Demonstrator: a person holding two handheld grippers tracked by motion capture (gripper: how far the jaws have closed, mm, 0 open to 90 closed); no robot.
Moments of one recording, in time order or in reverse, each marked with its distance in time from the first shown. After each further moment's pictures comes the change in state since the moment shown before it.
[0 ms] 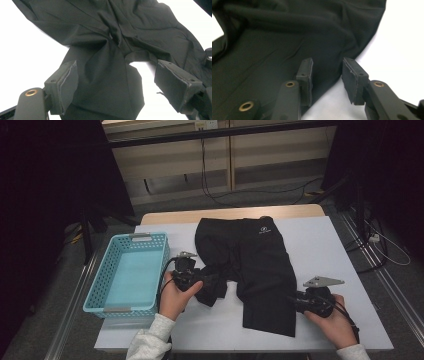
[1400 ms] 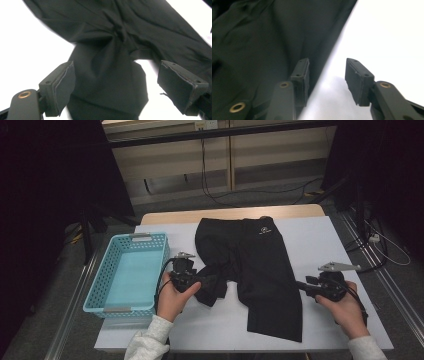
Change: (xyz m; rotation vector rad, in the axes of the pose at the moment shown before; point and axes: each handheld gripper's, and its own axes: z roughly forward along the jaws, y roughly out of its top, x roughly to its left) left arm 0.003 -0.003 -0.005 0.009 0.045 0.022; right arm -0.055 0.022 0.004 -0.082 0.004 0.091
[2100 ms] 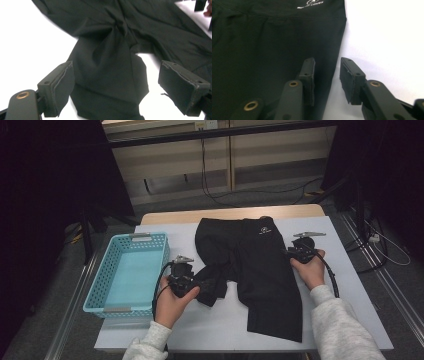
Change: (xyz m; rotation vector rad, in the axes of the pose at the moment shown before) left arm -0.007 -0.011 -0.009 0.008 0.020 0.009; right arm -0.022 0.071 0.103 -0.013 -0.136 0.072
